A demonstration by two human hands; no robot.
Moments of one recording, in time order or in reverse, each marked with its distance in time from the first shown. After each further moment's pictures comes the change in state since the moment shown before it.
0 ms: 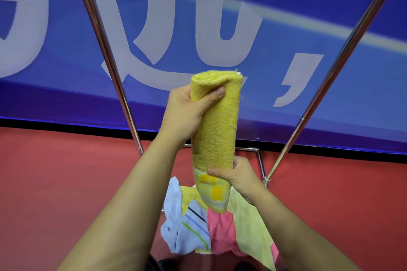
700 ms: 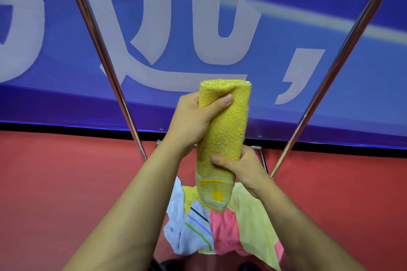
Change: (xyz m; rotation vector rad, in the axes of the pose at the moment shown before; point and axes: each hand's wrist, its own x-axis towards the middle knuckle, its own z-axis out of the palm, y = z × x) left_hand -0.003 -0.011 0.015 -0.009 -0.096 -0.093; right_hand -0.005 -0.029 -0.004 -0.006 0.016 -0.114
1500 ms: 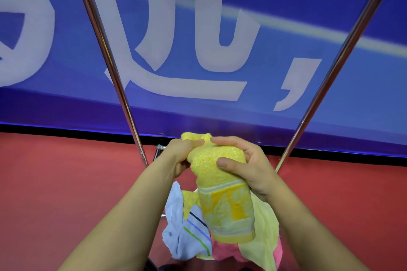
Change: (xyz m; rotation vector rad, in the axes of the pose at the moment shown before) left_hand 0.013 -0.102 -0.038 -0.065 0.135 -0.696; right_hand -0.032 -0.056 -0.002 0.075 -0.201 -0.176
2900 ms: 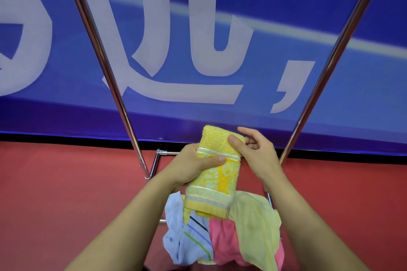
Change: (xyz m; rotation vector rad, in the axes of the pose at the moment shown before) left_hand -0.056 -0.002 0.016 0.181 -0.420 0.302; right_hand 0.022 0.007 -0.029 -0.282 0.477 0.137
